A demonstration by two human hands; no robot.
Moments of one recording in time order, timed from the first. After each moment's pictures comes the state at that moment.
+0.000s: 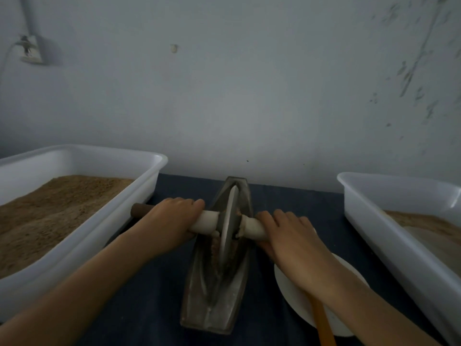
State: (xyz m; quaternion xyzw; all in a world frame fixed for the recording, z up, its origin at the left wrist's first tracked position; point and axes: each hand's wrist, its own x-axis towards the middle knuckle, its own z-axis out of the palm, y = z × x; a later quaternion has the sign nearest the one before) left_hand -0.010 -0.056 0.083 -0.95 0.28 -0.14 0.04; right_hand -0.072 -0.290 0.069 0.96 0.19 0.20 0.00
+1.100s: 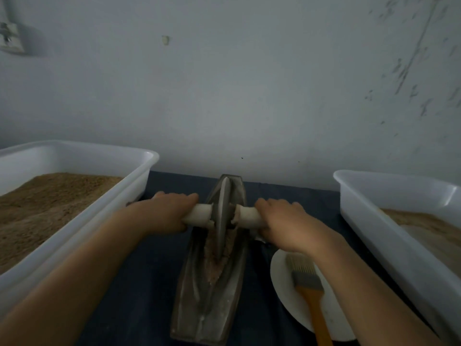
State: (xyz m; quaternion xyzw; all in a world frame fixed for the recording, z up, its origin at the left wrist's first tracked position) left_hand 0.001 -0.065 0.107 -0.97 0.24 0.03 0.05; right_hand -0.034 -0.290 0.094 0.99 0.14 0.08 0.05
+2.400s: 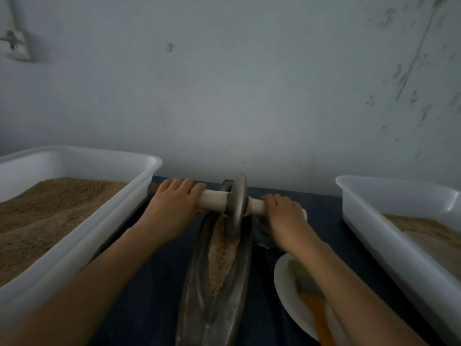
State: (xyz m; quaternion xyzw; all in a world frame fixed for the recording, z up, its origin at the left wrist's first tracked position) left_hand 0.024 -0.059 0.076 -0.93 0.25 -0.28 0.04; right_hand -0.004 -0.300 0.064 0.97 0.10 0.21 0.00
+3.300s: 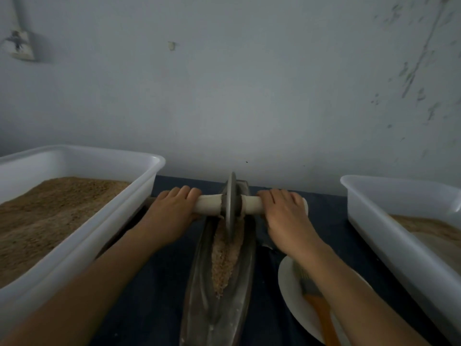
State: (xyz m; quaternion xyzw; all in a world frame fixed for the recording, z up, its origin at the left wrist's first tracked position) left_hand 0.027 -0.054 0.067 -0.95 0.22 -0.22 0.00; right_hand -0.016 -0.287 0.079 0.96 0.14 0.23 0.04
